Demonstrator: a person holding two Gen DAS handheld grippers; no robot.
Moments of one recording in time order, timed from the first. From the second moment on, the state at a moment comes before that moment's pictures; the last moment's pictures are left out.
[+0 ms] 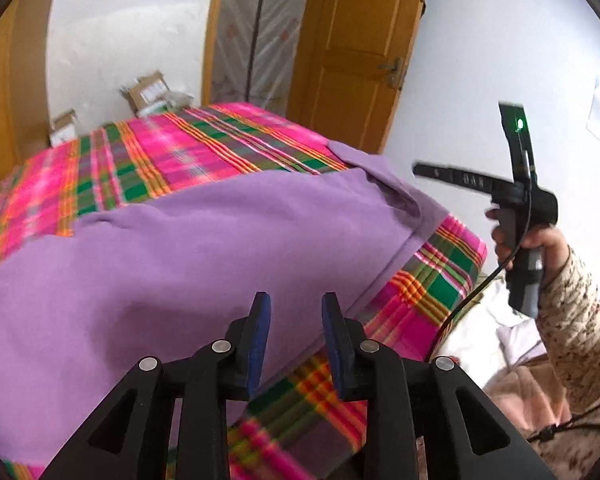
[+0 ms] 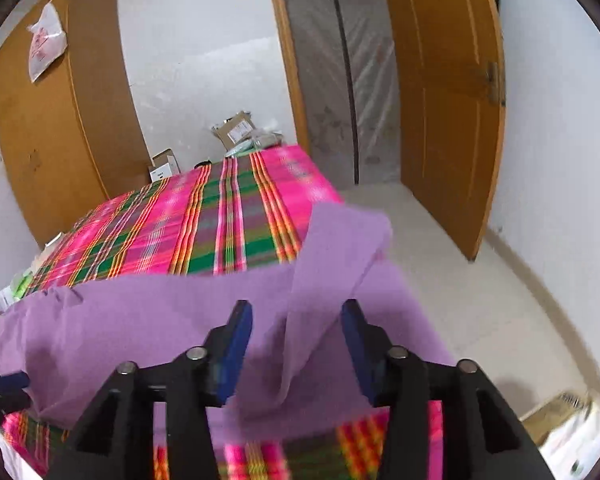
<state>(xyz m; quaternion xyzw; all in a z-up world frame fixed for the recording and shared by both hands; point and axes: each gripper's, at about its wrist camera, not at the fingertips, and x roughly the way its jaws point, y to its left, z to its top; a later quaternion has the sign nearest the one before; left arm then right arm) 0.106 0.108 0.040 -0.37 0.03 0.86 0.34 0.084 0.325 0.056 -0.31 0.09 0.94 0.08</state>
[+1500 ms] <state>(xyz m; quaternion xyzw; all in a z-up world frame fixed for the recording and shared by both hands) 0.087 0.174 0.011 -0.44 0.04 0.83 0.34 0.094 0.464 0.003 -0.33 0.27 0.90 0.13</state>
